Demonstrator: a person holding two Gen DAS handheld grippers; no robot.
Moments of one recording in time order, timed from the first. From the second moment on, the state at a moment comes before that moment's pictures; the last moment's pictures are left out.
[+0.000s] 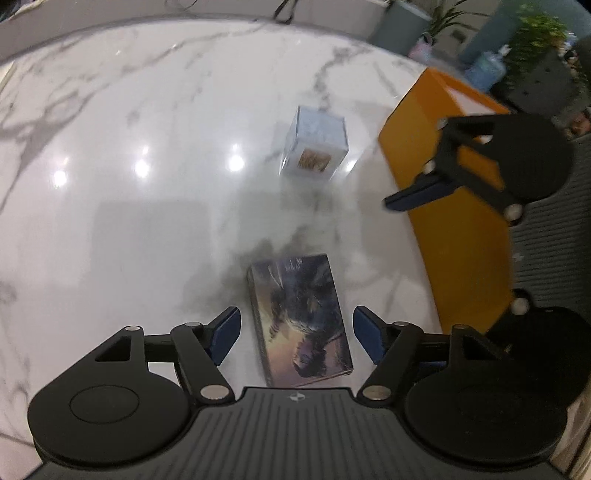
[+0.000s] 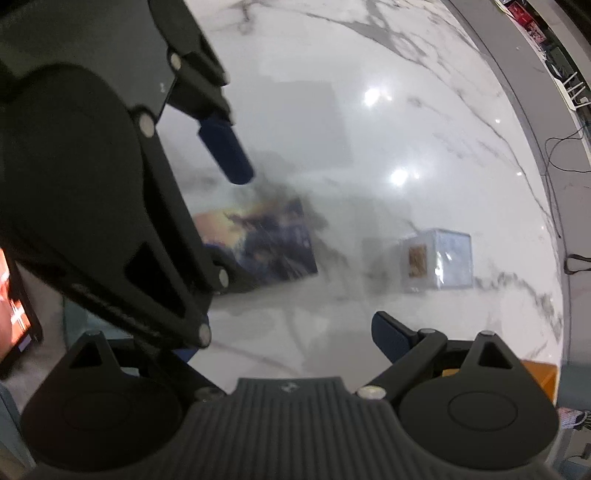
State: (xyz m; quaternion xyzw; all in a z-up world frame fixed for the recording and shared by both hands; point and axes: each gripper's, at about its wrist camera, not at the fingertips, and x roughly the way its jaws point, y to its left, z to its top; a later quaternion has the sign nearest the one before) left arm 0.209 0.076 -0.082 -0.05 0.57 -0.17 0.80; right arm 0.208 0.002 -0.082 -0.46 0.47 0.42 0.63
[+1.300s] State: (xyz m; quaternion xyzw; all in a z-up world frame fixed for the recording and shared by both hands) left arm 0.247 0.117 -0.097 -0.07 0.54 -0.04 0.84; right arm 0.322 -0.047 -0.077 -0.05 0.53 0.13 0.84
